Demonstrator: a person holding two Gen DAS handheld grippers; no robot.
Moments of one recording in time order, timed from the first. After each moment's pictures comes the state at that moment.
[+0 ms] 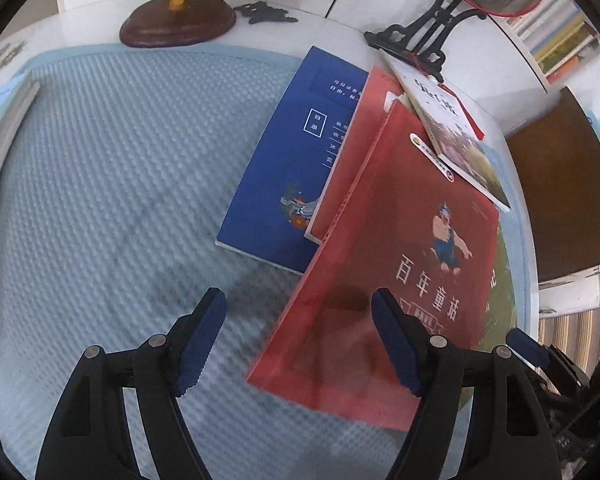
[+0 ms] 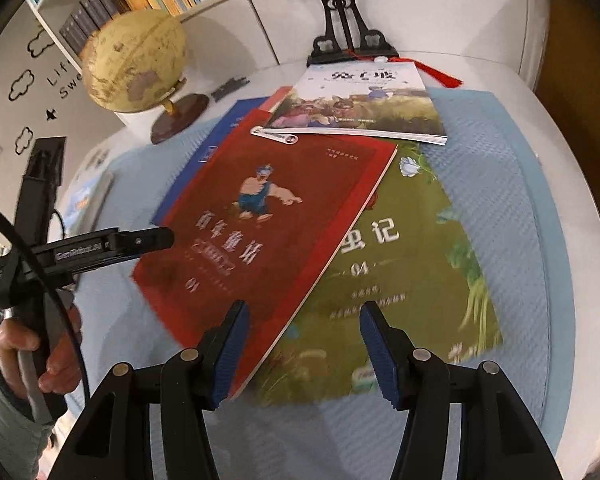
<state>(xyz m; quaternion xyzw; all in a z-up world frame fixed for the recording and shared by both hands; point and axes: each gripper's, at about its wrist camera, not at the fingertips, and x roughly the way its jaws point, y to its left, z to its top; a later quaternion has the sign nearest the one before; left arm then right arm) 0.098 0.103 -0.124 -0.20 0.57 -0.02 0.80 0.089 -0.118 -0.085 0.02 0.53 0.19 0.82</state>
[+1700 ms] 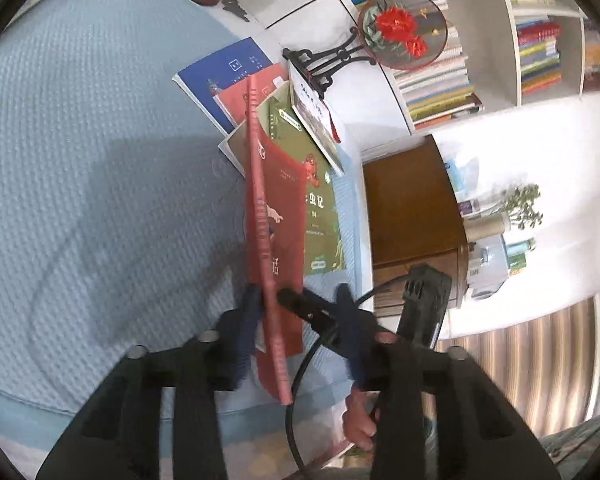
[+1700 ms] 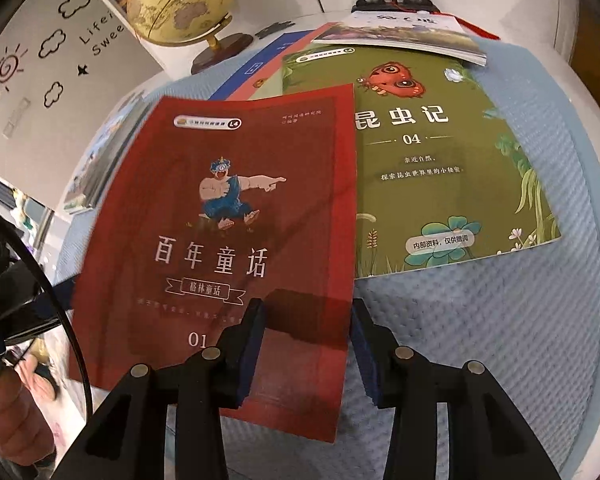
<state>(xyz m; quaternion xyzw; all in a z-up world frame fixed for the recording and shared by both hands) -0.072 0.083 -0.098 -0.45 0.44 -0.17 0.76 0.016 -0.119 -0.119 0.01 0.56 0.26 0.78</state>
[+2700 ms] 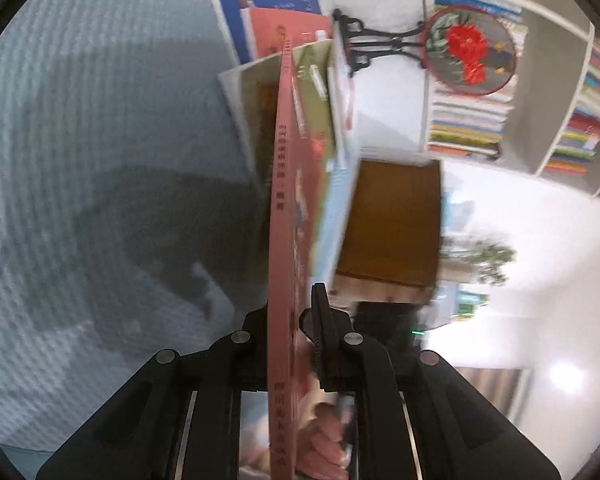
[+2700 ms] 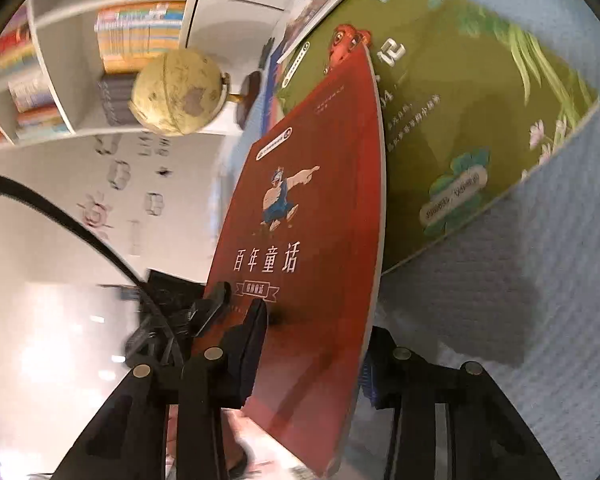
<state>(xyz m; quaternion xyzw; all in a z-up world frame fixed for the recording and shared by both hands) -0.022 0.053 -0.154 -0.58 0.48 -0.18 0.64 0.043 -0.175 -0.138 0.29 0.59 0.35 0.67</state>
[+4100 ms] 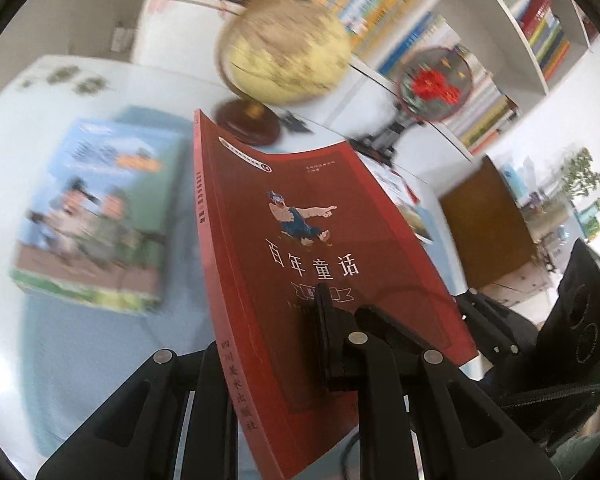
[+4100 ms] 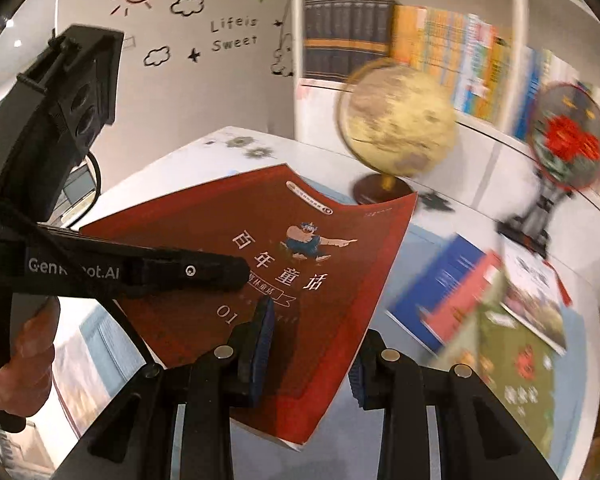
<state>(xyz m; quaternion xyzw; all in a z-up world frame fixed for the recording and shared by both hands) -0.060 0.253 -0.005 -0.25 0.44 -0.06 0.86 -0.039 0.154 0.011 -0.17 0.34 0.36 0.85</state>
